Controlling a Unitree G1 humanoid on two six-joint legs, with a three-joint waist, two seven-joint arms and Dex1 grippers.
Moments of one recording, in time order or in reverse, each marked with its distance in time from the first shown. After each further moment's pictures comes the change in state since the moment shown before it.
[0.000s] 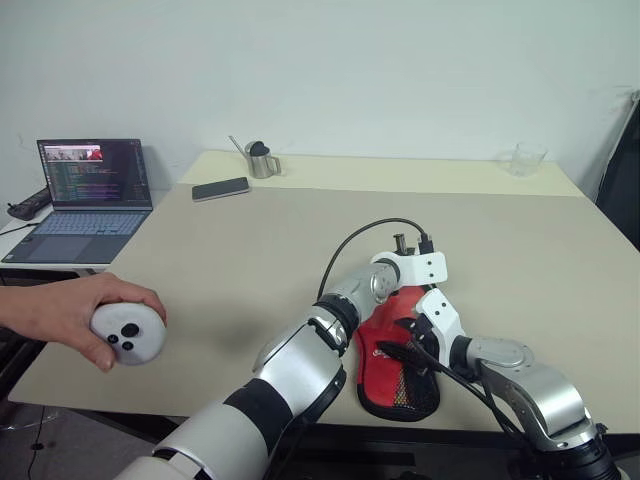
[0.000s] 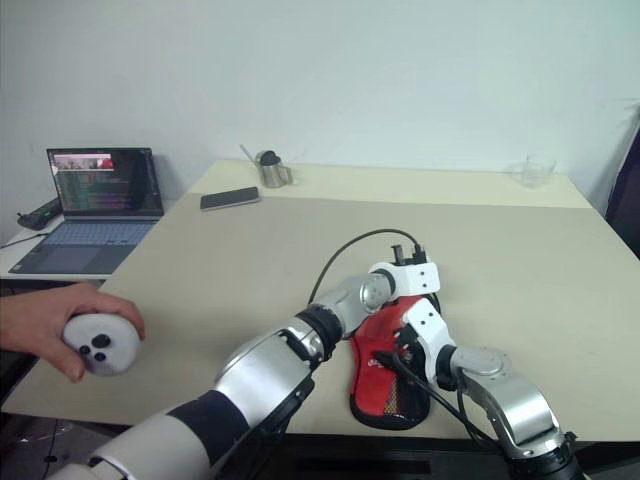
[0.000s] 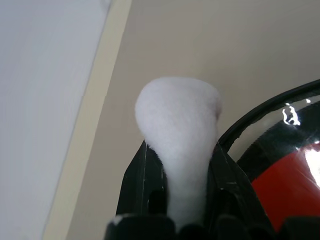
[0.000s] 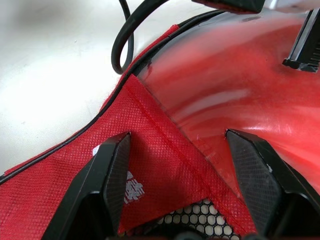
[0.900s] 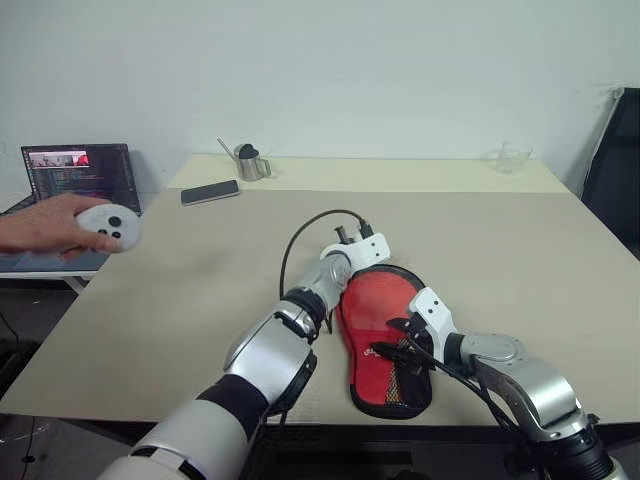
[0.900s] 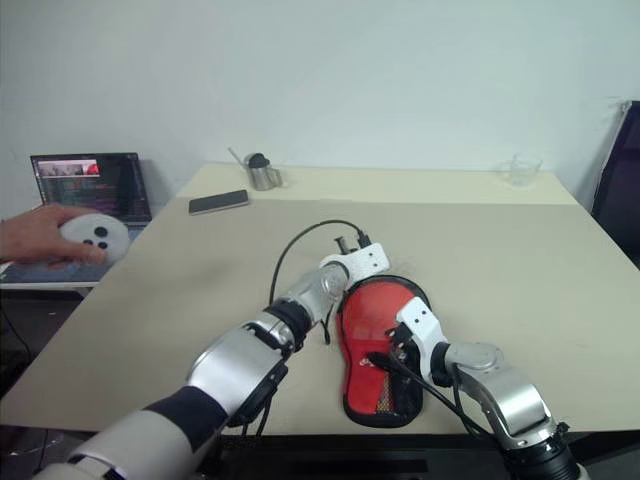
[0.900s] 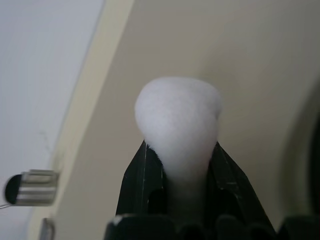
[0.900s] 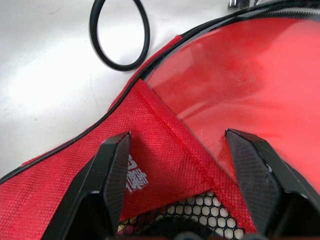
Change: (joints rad) left arm 0.010 0.174 0.061 -0.011 -0.011 0.179 0.068; right arm -0.035 -0.004 0.026 0.054 0.013 -0.024 0.043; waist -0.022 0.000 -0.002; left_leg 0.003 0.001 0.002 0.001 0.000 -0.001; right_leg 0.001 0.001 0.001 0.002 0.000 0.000
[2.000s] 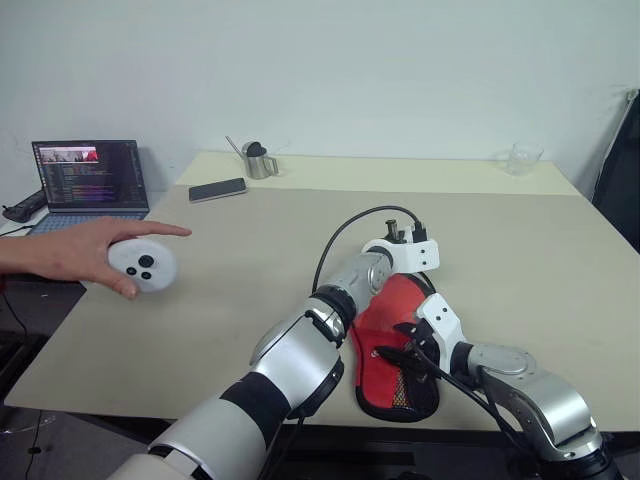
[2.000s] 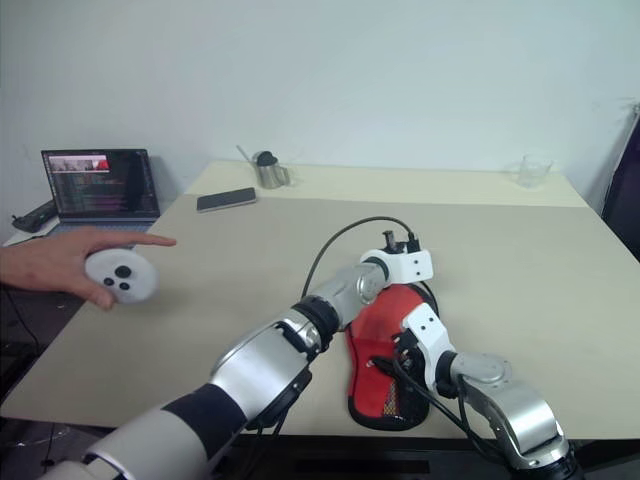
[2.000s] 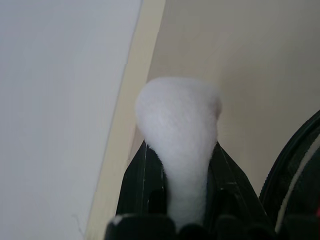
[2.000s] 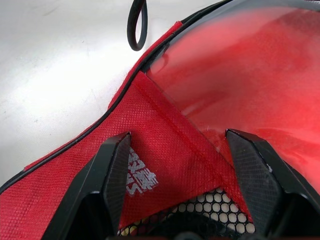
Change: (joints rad) left arm -0.050 -0.150 -0.035 0.018 0.069 -0.125 0.001; right arm 0.079 -0.002 -0.026 -0.104 0.030 0.045 -0.078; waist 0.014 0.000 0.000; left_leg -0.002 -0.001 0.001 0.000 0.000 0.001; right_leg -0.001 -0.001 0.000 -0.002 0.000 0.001
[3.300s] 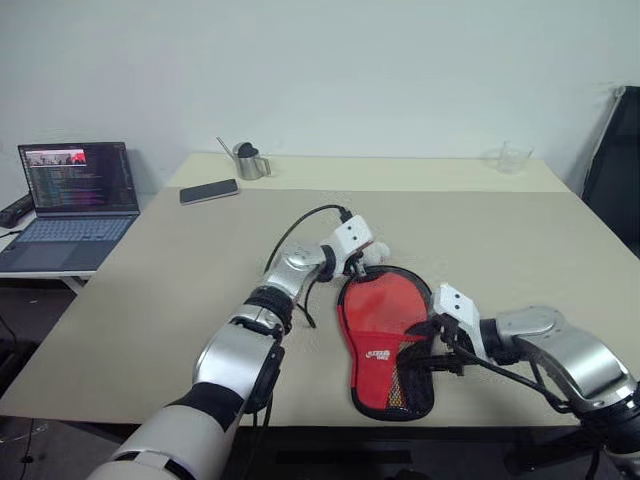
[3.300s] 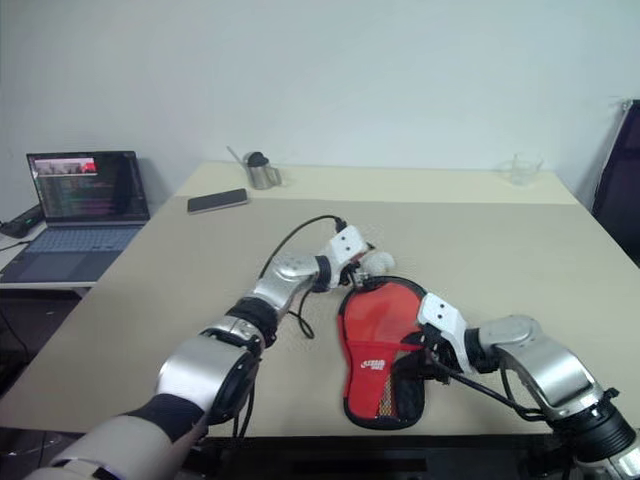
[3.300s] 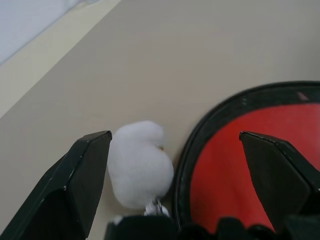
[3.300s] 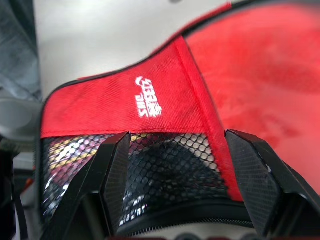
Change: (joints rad) left arm 0.210 0.339 0.298 -0.279 -0.480 -0.175 -0.912; right arm -0.235 -0.356 0.056 0.148 0.050 -0.138 0.487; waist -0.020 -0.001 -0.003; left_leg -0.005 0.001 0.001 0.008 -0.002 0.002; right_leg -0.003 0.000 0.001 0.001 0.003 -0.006
